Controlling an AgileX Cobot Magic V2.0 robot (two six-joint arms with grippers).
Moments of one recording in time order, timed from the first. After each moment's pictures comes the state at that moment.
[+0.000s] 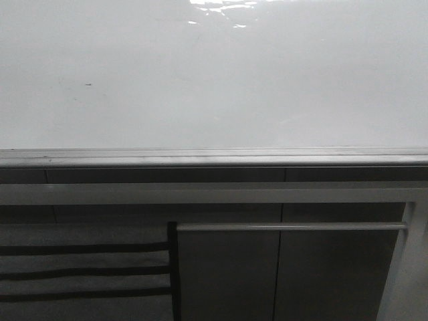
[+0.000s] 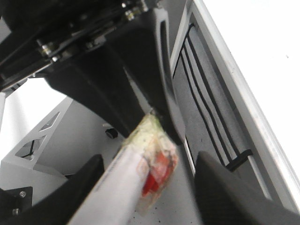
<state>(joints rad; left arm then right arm) -1.49 1.18 -1.11 0.51 0.81 0.11 0.74 0.84 -0.90 0.55 0.82 -0.88</state>
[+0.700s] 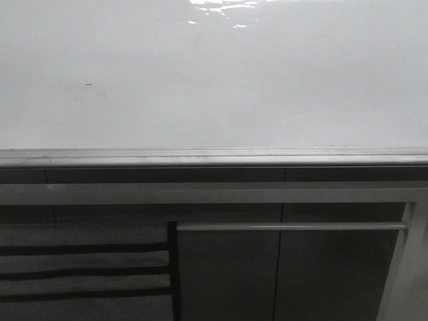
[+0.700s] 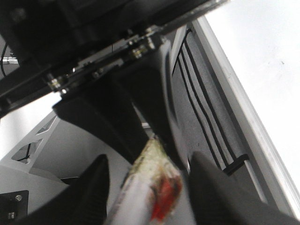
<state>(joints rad) -1.49 1.22 -1.12 0.52 0.78 0.10 0.74 0.84 -0.90 0.56 0.80 -0.90</state>
